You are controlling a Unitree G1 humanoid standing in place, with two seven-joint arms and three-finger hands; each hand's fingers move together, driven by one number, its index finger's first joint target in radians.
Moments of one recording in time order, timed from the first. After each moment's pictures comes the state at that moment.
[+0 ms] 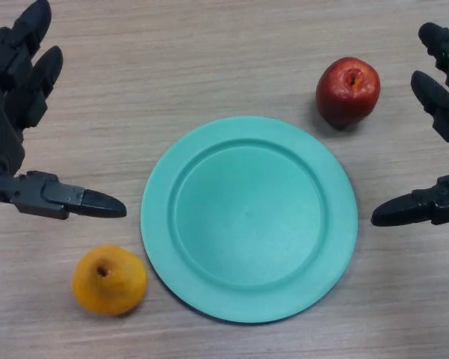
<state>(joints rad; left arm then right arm) -0.17 0.38 0.25 -0.42 -0.26 0.32 -0.24 -0.20 -0.34 -0.16 -0.52 0.21 0.58 0.22</state>
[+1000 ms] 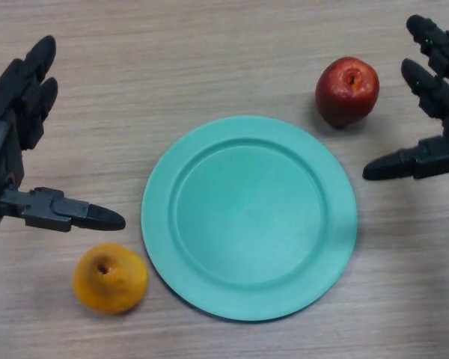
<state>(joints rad) -0.16 0.37 0.21 -0.29 -0.10 0.25 -0.24 -0.47 -0.37 -0.11 0.14 0.17 0.23 0.23</state>
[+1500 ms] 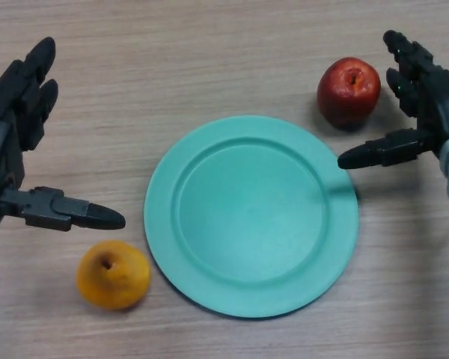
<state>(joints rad) -0.17 0.37 0.22 -0.28 -0.11 0.26 -0.24 -0.77 -0.32 -0.05 0.91 -0.01 -0.19 0.14</state>
